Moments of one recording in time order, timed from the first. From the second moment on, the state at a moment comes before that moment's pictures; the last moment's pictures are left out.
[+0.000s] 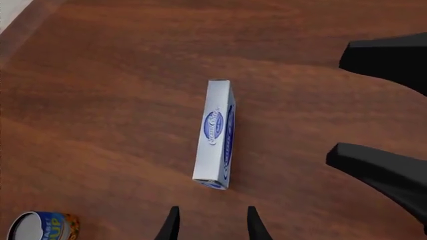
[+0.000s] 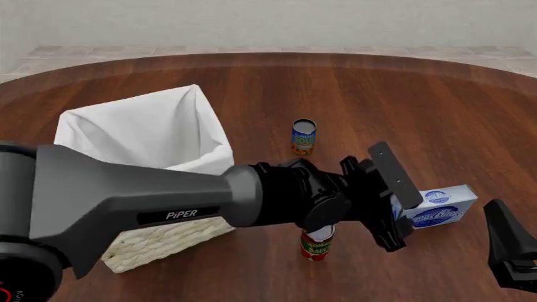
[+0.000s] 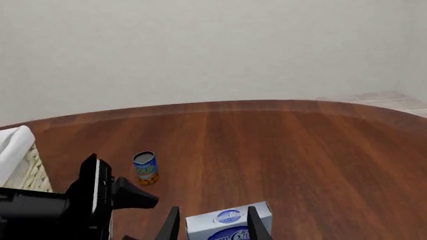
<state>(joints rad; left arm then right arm) -1.08 2.03 -1.43 0.09 0.30 0.00 0.00 0.00 -0.01 0.09</state>
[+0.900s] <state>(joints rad) -1.05 2.12 -1.53 0.13 0.31 0.00 0.00 0.00 -0.01 0.10</state>
